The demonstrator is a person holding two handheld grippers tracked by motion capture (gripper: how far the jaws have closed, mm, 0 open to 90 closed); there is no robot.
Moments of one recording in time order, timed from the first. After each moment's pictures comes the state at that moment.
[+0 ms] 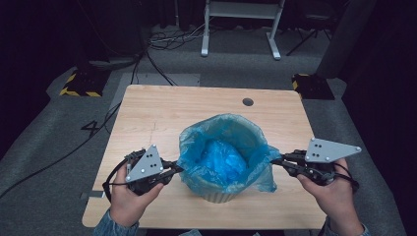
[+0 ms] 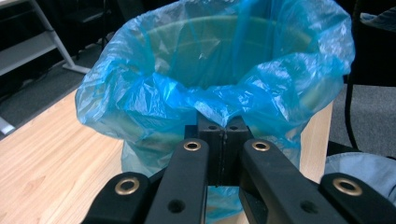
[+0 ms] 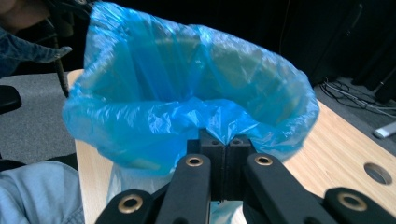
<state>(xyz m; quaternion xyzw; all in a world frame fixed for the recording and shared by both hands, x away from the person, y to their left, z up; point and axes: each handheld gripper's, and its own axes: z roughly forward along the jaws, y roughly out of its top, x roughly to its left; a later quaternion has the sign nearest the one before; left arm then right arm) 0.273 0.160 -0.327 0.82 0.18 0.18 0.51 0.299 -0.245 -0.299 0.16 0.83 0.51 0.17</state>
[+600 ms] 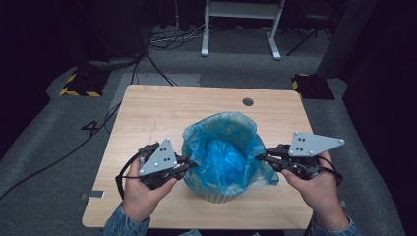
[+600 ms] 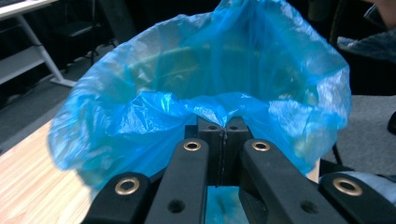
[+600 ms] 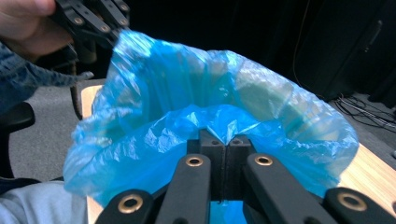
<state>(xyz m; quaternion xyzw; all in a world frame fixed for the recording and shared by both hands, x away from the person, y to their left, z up) 0.285 0.131 -0.314 0.82 0.16 0.16 0.53 0.306 -0.208 -0.287 0.13 0.83 0.53 0.16</state>
